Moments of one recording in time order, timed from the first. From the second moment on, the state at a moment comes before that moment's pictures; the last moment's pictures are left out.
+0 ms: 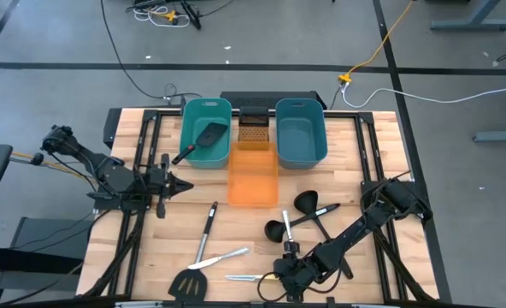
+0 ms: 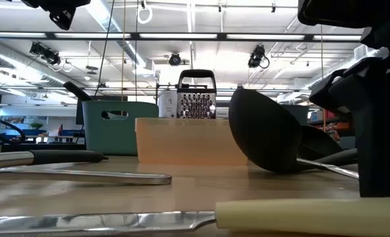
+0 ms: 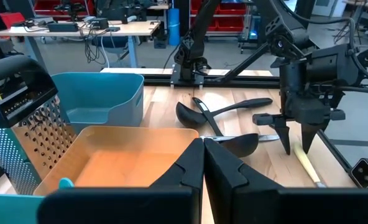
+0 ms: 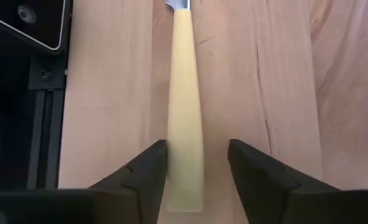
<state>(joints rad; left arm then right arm) -0.54 0.52 0.53 -0.22 -0.61 -0.15 0.71 2.08 1.27 -0.33 0.19 0.68</state>
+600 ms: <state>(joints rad) -0.54 0.52 0.53 -0.24 -0.61 -0.15 0.73 2.09 1.26 -0.35 0.19 0.60</state>
